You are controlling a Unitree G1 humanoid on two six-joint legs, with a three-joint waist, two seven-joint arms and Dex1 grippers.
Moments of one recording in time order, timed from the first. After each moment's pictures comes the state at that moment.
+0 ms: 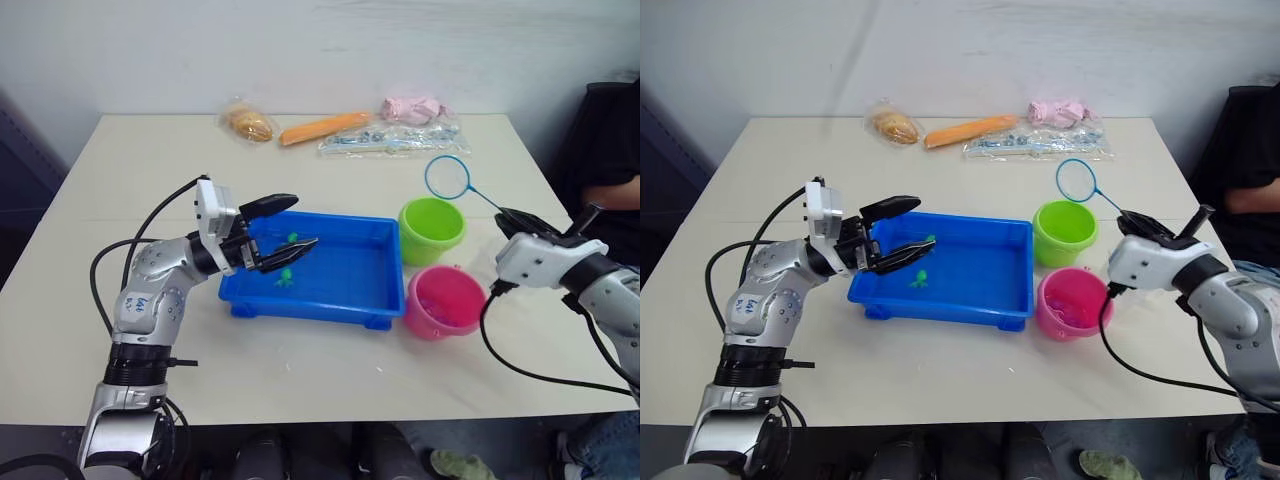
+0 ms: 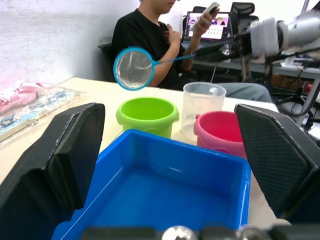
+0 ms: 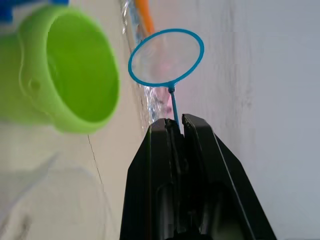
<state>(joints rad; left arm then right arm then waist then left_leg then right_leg) -0.50 0.47 0.09 0.01 -0.54 0.23 -0.99 -0.18 -0.86 -0.21 -0.21 -0.13 -0.11 0.52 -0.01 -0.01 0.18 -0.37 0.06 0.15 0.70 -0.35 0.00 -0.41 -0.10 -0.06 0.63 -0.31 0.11</state>
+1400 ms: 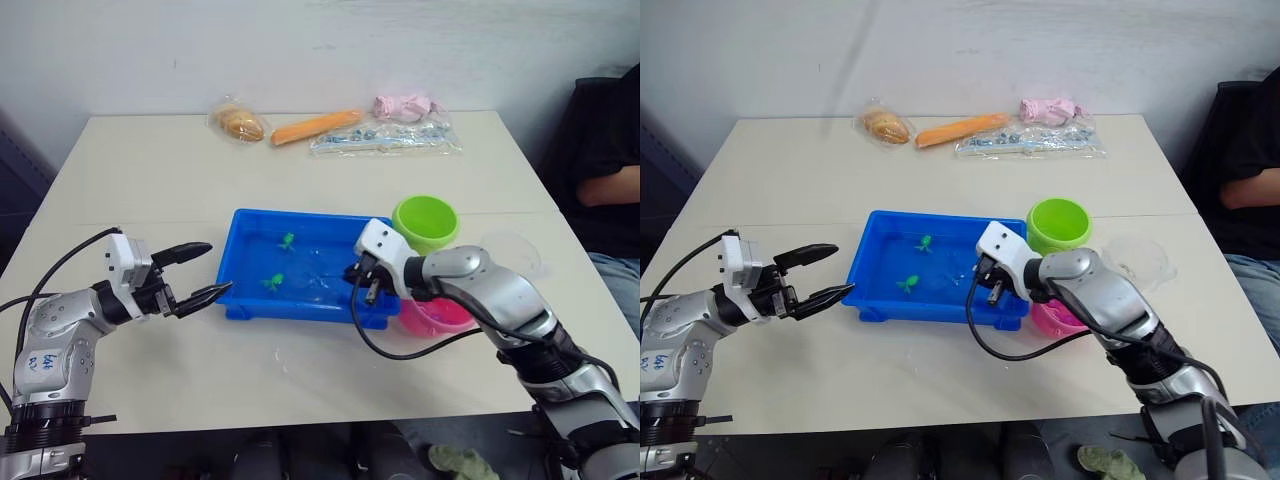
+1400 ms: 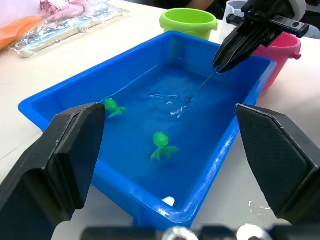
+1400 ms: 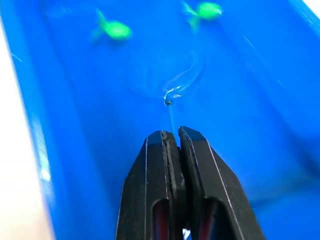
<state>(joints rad) -0.19 0.69 0.30 0.04 -0.55 0.16 -1.10 -0.68 -0.56 0.39 -0.22 0.29 0.90 0.72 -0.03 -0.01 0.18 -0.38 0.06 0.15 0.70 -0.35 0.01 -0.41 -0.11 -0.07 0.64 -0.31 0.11</state>
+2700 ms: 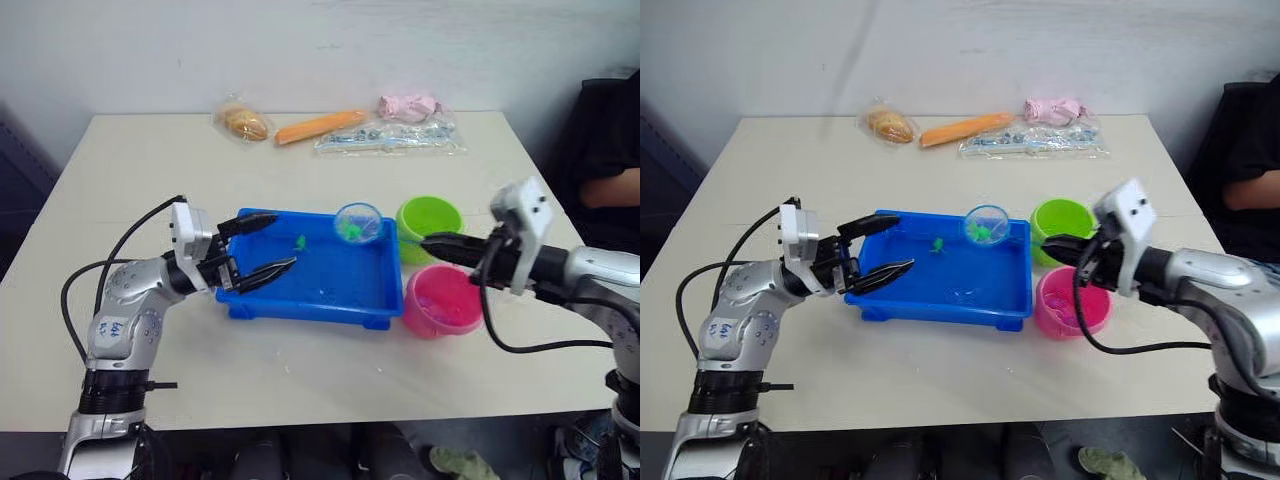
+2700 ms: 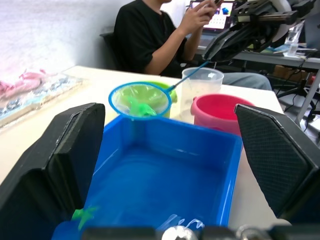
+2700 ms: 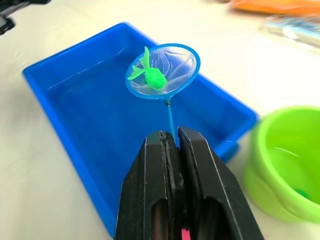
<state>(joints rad) -0.41 0.49 0.12 -0.07 -0.56 0.22 -1.00 -0.38 -0.77 -0.38 -0.52 0.68 1.07 0.73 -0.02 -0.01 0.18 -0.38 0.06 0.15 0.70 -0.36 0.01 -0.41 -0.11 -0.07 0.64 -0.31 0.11</state>
